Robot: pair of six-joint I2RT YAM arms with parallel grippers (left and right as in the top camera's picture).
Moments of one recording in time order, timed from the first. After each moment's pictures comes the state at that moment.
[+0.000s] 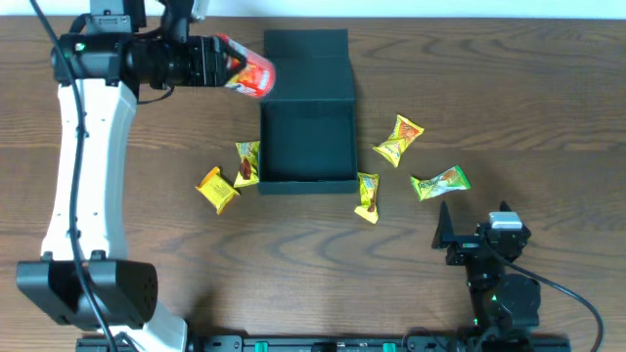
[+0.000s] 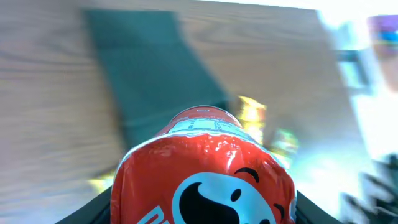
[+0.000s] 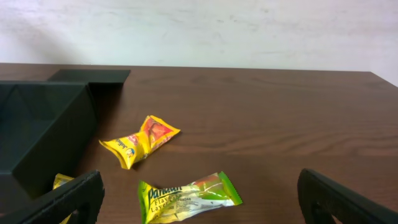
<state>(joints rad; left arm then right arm) 0.01 1.77 1.90 -1.11 0.74 -0.01 0.08 0.01 0.07 -0.21 0.09 0.01</state>
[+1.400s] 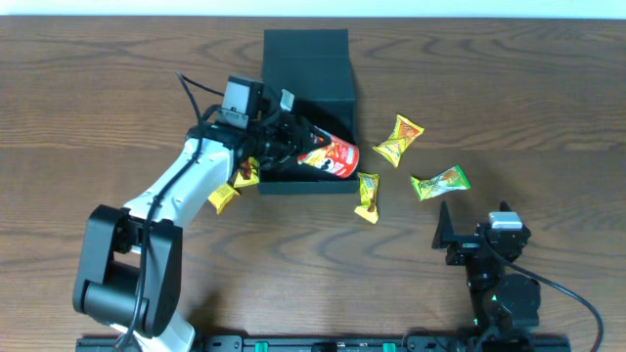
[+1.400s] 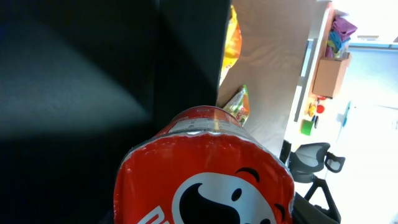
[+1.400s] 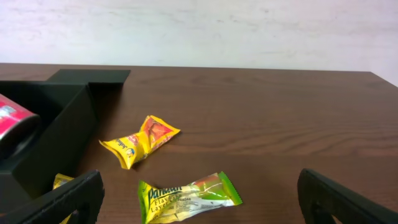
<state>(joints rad) -0.31 1.78 1.15 -0.32 0.79 -0.76 0.08 0.01 0.07 -0.21 0.09 0.01</state>
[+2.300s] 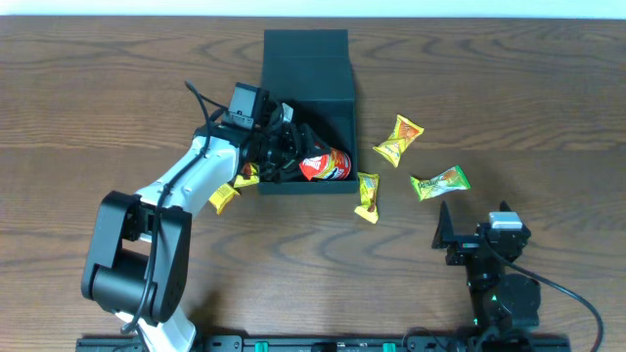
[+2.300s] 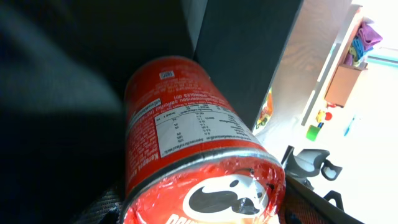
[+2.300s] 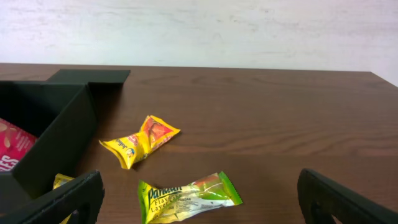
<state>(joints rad) -0.31 1.83 1.15 -0.40 0.78 -0.79 0.08 0.01 0.07 -0.21 0.09 0.01</state>
